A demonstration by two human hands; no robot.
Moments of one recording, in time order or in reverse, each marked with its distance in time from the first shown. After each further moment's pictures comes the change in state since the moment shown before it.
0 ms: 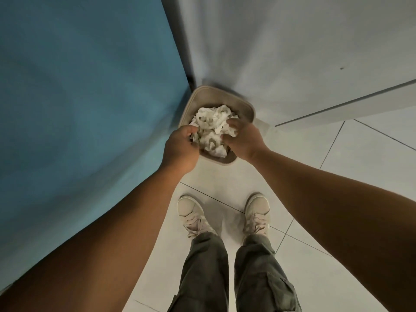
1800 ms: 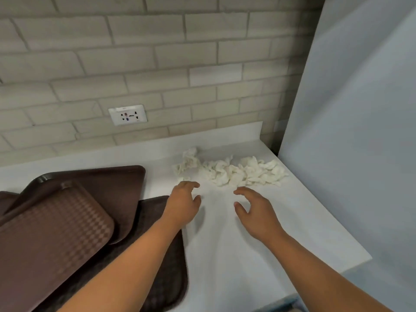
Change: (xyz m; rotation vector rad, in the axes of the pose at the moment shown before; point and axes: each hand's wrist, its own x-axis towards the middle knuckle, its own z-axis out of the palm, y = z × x) left_hand -0.377 0.061 -0.585 0.072 0.908 0.103; right_hand -0.431 -0.579 -0.077 -0.211 -0.081 -1.208
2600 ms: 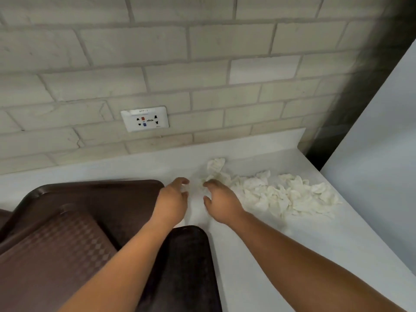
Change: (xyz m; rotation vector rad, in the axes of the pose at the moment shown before) left_hand 0.107 -0.113 -0.056 -0.030 0.059 -0.177; right_hand 0.196 -0.052 0.170 -0.281 -0.289 -0.082
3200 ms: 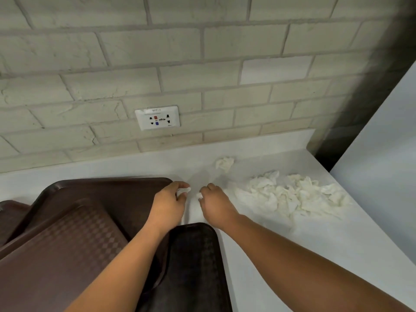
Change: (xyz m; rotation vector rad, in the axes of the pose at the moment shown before) left_hand -0.027 -0.011 -0.029 -0.221 0.029 -0.045; right_hand 0.001 -0.026 0.028 -0.146 0.011 -0.166
